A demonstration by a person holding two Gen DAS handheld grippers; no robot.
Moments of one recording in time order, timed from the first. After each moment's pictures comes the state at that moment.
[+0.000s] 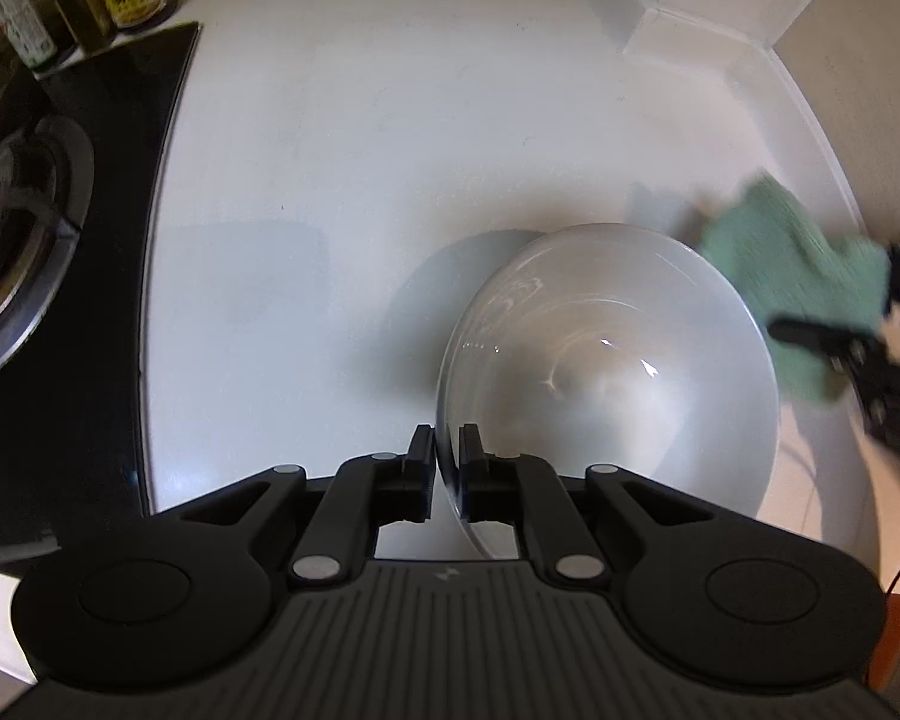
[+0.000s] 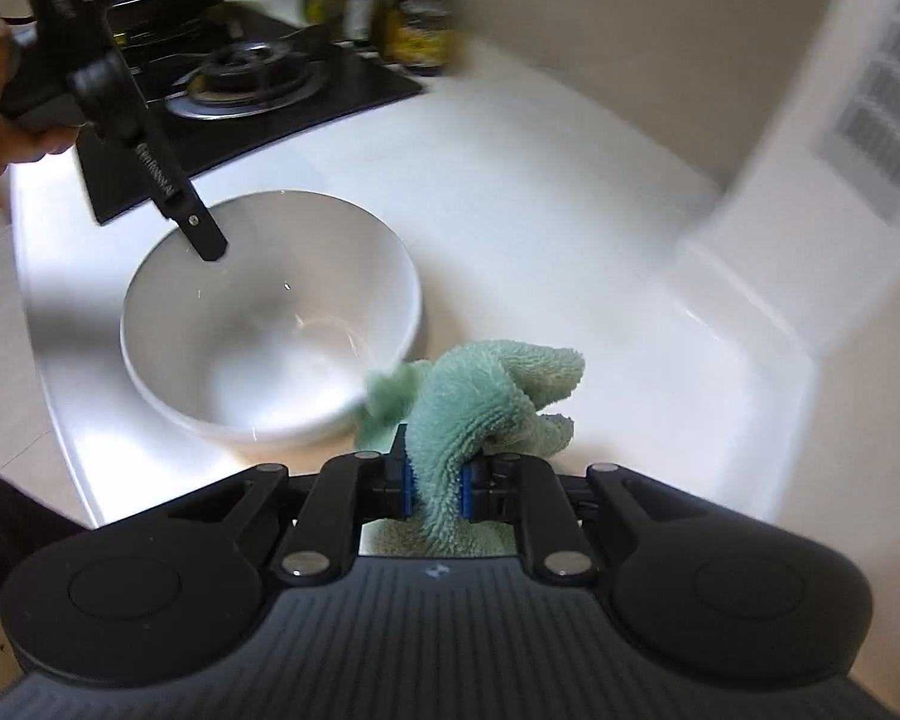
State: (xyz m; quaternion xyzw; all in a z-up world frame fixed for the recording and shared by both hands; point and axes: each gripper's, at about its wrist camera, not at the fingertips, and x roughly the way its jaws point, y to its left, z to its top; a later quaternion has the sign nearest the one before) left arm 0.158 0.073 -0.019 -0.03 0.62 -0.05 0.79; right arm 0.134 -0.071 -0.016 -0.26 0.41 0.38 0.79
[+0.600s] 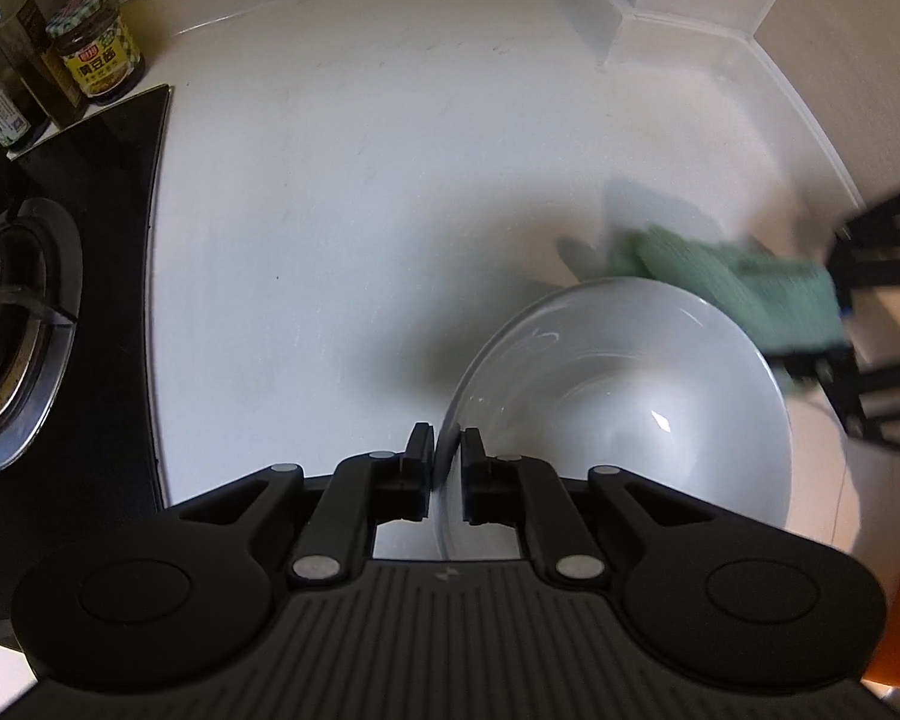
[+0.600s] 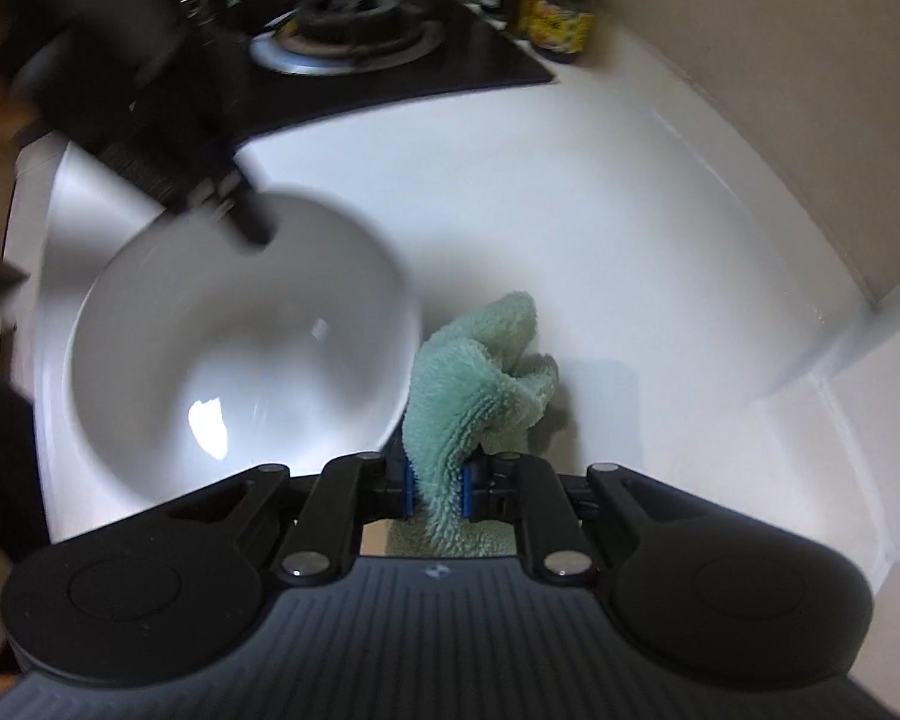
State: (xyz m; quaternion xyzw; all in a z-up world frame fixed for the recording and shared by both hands) left arm 0.174 0.068 -0.023 0.01 0.60 -0.07 0.80; right arm 0.157 -0.051 -0.038 -0.34 0.41 0.47 0.70
